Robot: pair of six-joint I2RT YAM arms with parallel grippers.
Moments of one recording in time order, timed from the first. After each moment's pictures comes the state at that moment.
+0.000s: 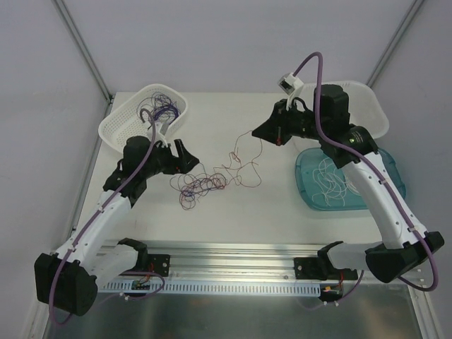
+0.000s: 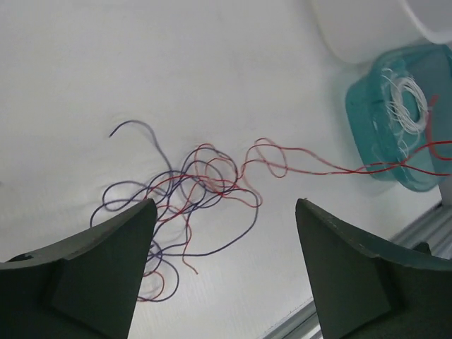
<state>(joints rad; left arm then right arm) -0.26 0.98 0.73 -0.22 0.30 -0.47 0.47 1.29 1.56 -0.62 -0.59 0.21</state>
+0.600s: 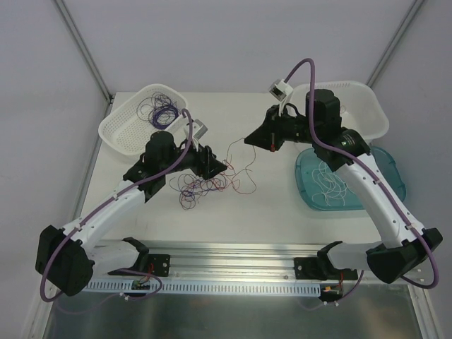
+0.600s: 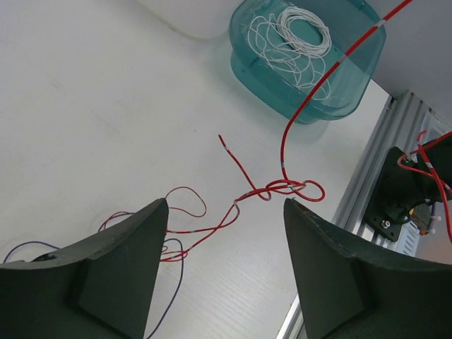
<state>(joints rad) -0.52 1.12 0.83 0.01 0.51 -0.24 0.52 1.29 1.49 -0.55 -0.67 0.22</state>
